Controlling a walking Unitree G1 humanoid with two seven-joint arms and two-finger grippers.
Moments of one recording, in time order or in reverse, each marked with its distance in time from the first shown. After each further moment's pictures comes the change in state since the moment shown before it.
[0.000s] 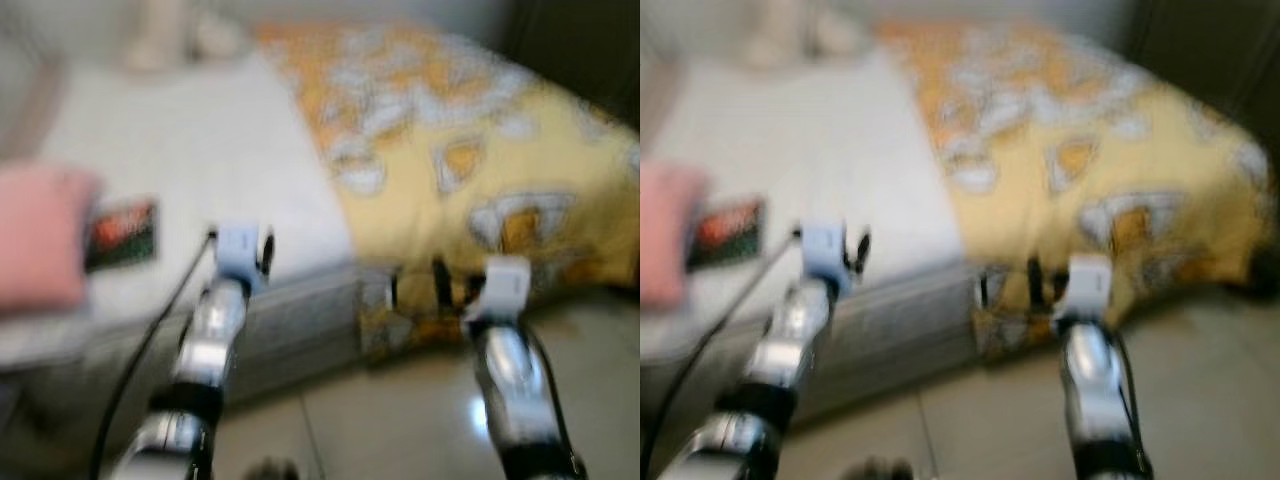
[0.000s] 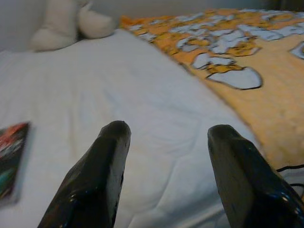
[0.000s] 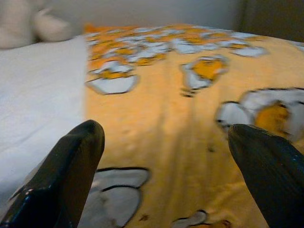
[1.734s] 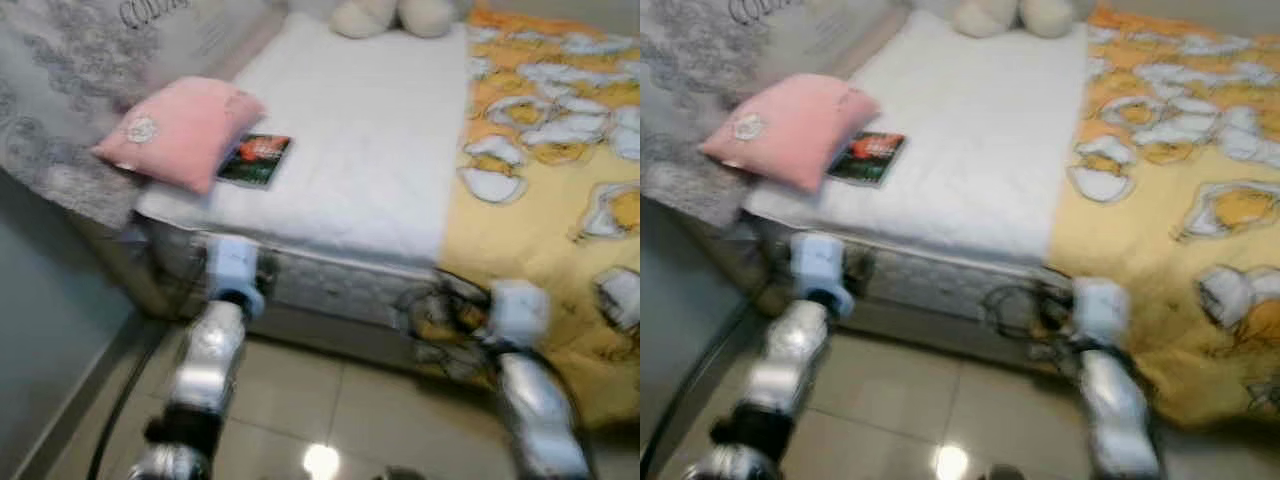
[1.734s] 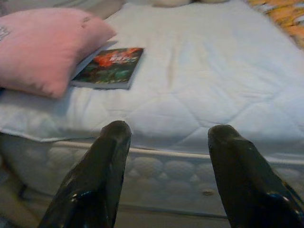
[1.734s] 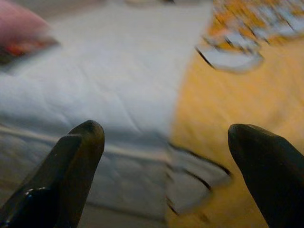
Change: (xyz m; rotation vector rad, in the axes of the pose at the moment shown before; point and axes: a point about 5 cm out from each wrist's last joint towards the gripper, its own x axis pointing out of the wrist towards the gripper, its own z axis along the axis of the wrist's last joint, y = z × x) left arm -0.025 -0.006 -0.017 -0.058 0.004 -0.085; right arm -0.039 -0.030 -0.020 -0.018 0.085 -0.016
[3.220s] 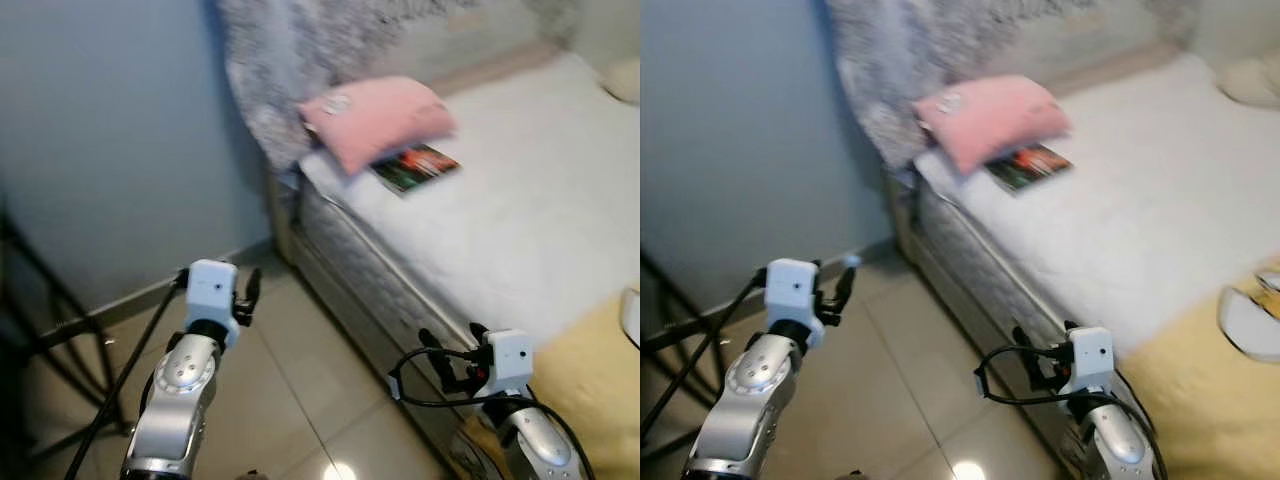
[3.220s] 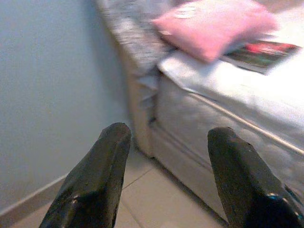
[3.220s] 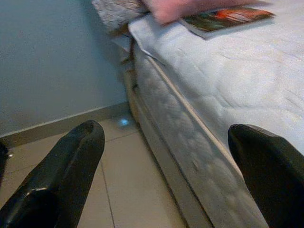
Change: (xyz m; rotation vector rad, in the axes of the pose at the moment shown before) left arm -0.044 0.019 0.006 0.014 0.054 0.049; right arm -0.034 0.022 -0.019 0.033 0.108 0.263
